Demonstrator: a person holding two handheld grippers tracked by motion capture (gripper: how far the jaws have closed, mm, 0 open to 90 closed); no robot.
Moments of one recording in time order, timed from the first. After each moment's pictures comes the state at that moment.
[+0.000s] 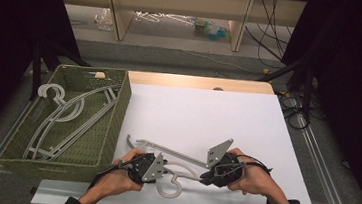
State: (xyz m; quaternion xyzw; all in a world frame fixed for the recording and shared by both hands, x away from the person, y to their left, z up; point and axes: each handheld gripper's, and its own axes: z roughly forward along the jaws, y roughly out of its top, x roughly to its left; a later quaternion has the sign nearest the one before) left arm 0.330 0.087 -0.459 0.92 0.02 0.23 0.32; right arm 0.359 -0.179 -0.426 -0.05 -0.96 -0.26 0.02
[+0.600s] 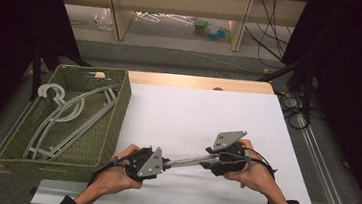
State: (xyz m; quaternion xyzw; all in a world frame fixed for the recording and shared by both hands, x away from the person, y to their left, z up) left arm 0.327 0.091 -0.428 0.90 0.08 0.19 0.38; right arm 0.369 -0.186 -0.408 -0.18 -0.92 -0.34 -0.11
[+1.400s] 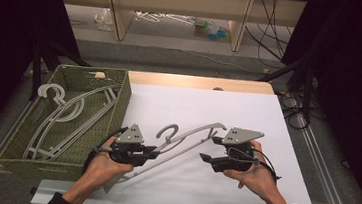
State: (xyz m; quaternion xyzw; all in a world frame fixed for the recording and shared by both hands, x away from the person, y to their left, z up) left arm 0.343 0.129 -0.408 0.84 0.28 0.09 0.46; right arm 0.359 -0.197 -0.396 -0.25 -0.86 -0.43 -0.14
